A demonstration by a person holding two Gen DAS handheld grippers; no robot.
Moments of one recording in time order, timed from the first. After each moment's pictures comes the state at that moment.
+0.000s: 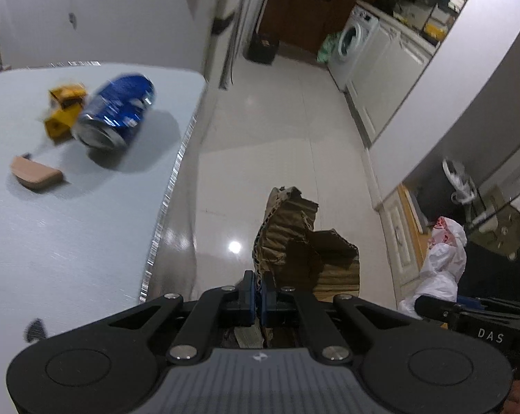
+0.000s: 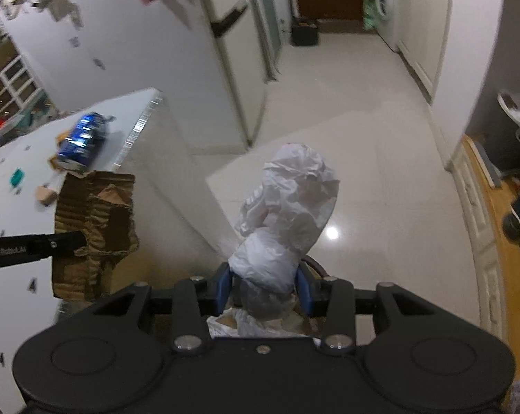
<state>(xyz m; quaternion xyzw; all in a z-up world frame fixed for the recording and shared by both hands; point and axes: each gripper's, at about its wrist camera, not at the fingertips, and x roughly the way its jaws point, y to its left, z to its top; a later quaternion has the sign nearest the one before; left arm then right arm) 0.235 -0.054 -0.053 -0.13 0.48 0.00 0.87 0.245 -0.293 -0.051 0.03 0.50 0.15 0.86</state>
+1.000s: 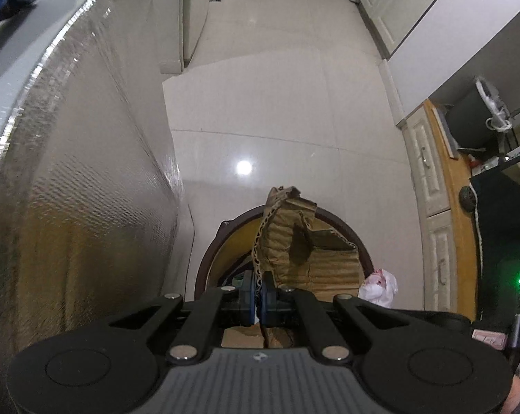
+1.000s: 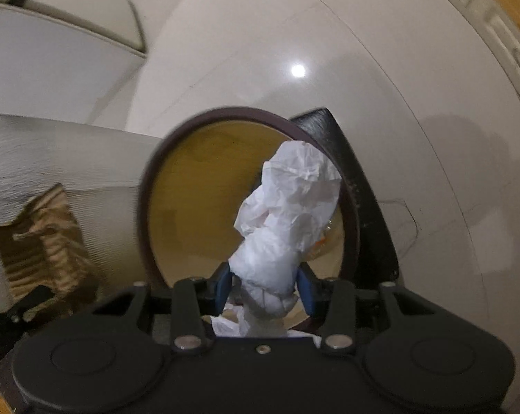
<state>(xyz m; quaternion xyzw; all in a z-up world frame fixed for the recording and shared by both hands) 0.319 -0.102 -0.189 -0.10 0.61 -0.01 0.78 0.294 -0.323 -0.294 0.28 0.70 -0.01 0.66</state>
